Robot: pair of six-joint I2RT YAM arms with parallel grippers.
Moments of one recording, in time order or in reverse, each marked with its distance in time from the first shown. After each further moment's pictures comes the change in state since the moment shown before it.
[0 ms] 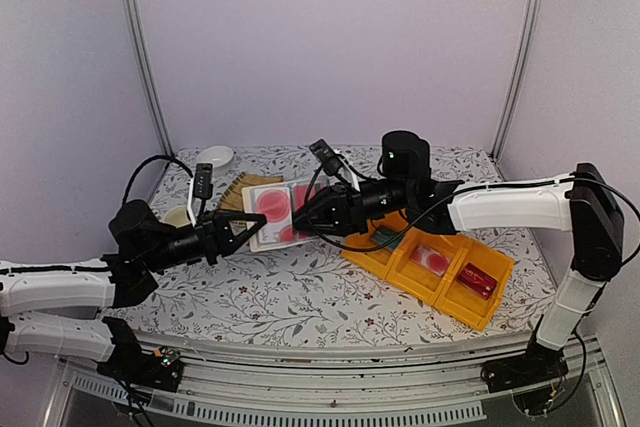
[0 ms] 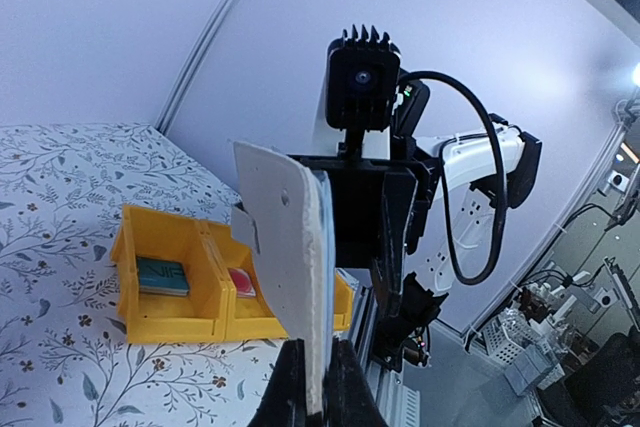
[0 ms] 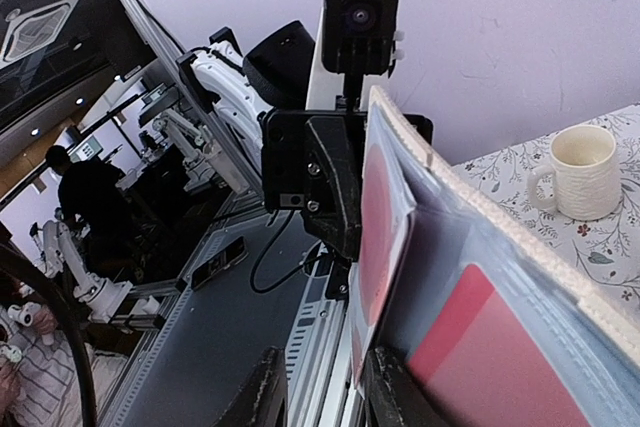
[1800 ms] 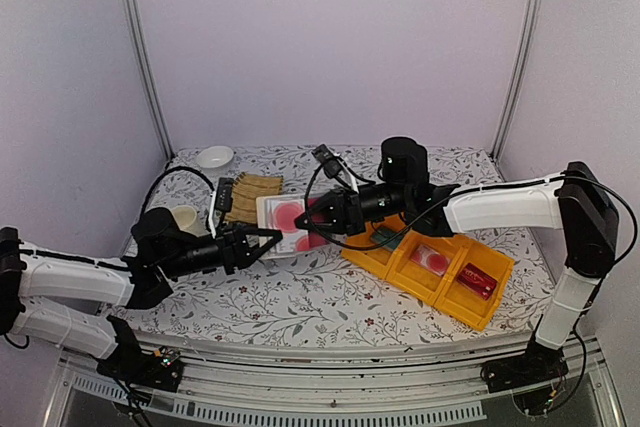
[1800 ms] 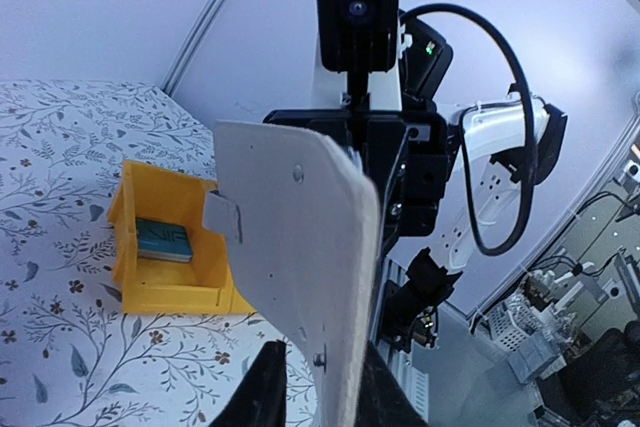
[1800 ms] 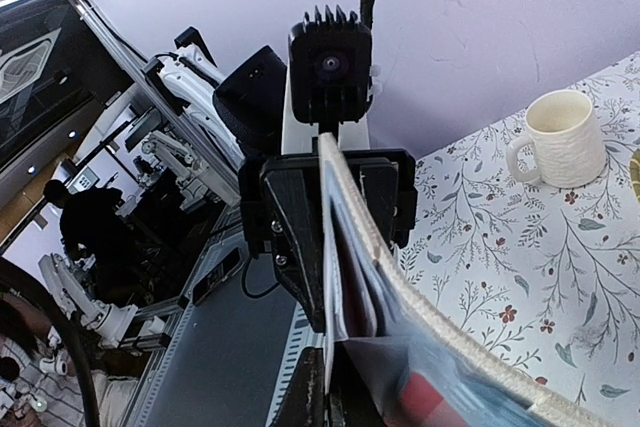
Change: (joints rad) left arm -0.041 0.179 -0.008 0.122 -0.021 -0.001; right arm -0.021 0.037 -0.018 0.044 0.007 0.091
